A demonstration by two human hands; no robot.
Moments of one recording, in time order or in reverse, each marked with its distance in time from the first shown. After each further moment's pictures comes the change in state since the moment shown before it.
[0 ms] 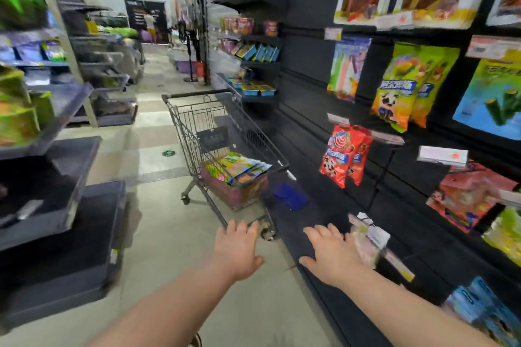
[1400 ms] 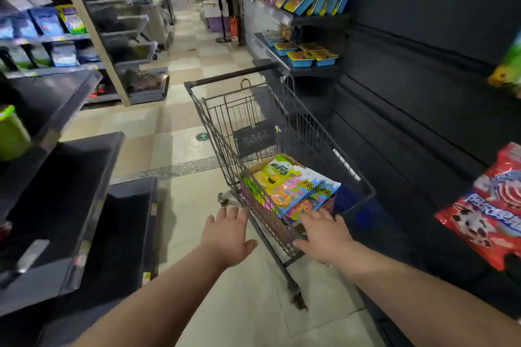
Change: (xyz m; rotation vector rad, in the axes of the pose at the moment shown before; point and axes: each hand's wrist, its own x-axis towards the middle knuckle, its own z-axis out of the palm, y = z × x) left_hand 0.357 -0.284 -0.005 0.027 -0.160 -0.200; right_hand 0.480 -0.139 -0.027 0.031 -0.151 -0.195
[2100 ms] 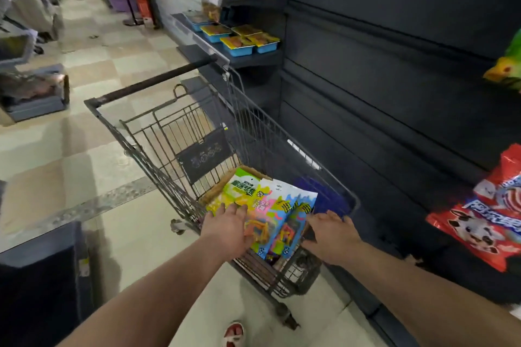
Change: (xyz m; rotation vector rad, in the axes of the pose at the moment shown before) left_hand 0.242 -0.011 -0.022 0.046 -0.109 0.292; right_hand 0.153 0.057 -0.024 0.084 -0.070 0.328
